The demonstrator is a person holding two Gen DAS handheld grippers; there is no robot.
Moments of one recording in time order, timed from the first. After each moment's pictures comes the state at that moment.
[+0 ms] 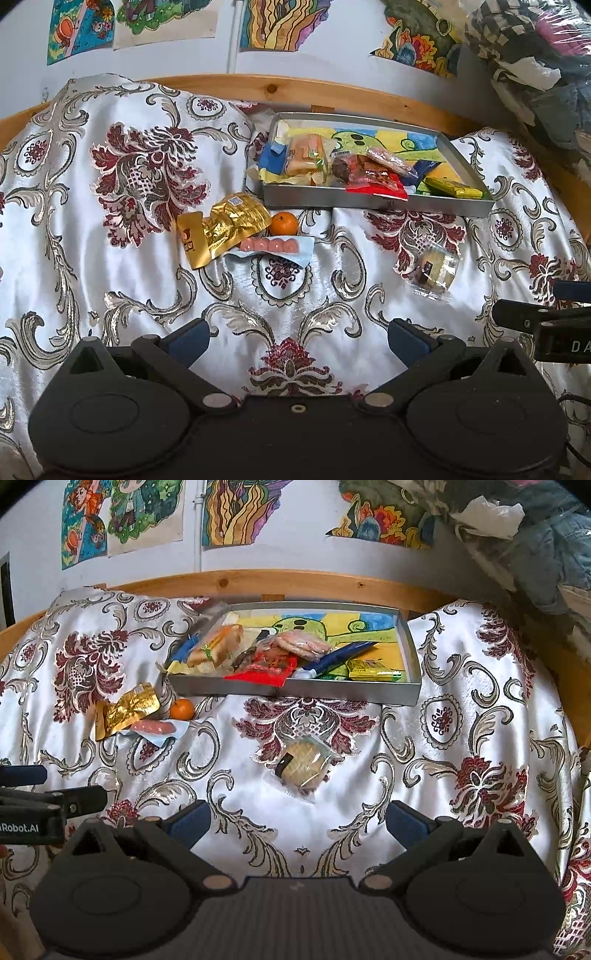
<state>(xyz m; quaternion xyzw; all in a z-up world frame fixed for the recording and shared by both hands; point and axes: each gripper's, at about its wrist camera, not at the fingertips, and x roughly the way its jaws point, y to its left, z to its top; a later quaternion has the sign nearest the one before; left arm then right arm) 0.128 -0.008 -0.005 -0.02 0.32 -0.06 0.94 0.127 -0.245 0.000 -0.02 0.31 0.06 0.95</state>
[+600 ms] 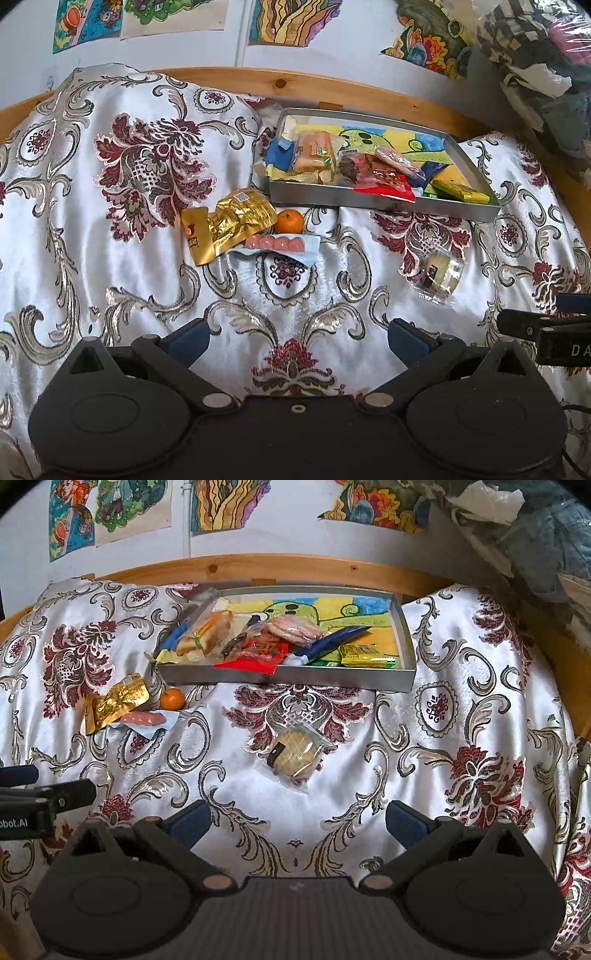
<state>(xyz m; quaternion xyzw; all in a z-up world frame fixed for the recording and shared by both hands) 0.135 -0.003 -0.004 -0.04 0.33 -0.05 0.94 0.138 -0.248 0.002 -0.02 0.34 0.05 0.94</state>
